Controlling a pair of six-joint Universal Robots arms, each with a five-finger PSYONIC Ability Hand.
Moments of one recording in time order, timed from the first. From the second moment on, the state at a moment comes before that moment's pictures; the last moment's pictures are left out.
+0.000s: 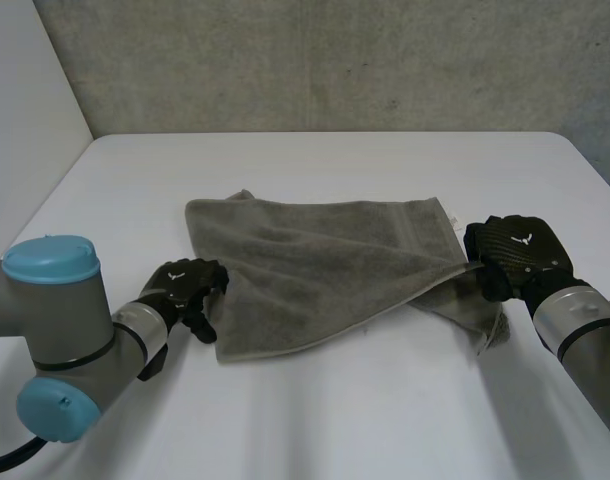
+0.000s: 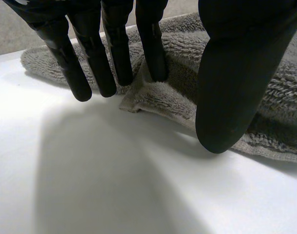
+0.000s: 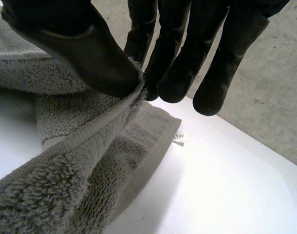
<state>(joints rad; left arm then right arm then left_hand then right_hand) 4.38 -2.12 -1.70 3.39 -1.41 3.20 1.76 -1.36 1.92 -0.36 1.34 2.86 0.57 0.57 0.57 0.57 0.39 1.34 1.32 1.35 1.35 1.17</state>
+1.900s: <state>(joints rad) 4.26 -1.80 -1.98 3.41 -1.22 3.25 1.76 -1.43 1.91 -0.32 1.36 2.87 0.23 0.23 0.23 0.23 0.05 1.34 1.32 1.35 1.35 1.17</state>
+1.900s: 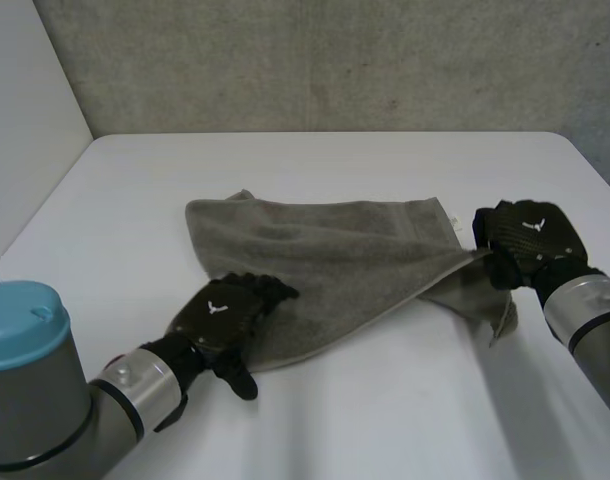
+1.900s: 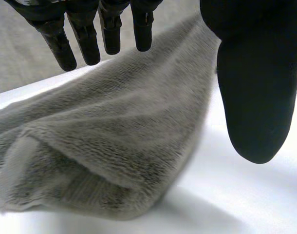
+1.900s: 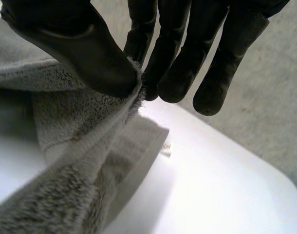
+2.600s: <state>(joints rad) 4.06 -2.05 -1.80 3.47 -1.59 3.12 1.93 -1.72 1.80 -0.09 1.36 2.93 0.23 0.23 0.23 0.23 0.06 1.34 1.32 1.35 1.35 1.17</state>
